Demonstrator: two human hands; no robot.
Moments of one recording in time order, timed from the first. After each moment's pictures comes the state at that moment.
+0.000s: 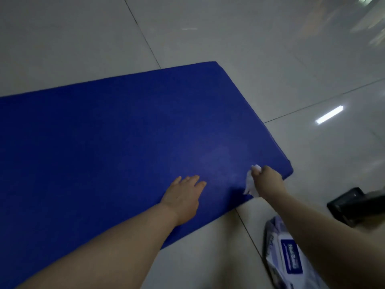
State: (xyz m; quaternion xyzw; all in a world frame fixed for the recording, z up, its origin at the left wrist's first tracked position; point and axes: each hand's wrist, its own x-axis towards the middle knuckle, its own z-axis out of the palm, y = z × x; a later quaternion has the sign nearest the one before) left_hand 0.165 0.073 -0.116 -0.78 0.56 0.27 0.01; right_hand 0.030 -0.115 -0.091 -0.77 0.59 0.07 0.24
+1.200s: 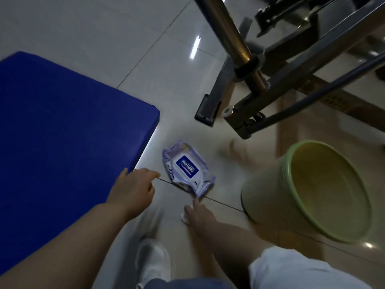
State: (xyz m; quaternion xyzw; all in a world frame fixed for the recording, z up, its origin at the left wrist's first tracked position) left_hand 0.024 0.063 -0.021 -0.64 0.70 0.31 -0.03; right_hand -0.188 0.099 -0.124 -0.76 0.54 0.26 0.24
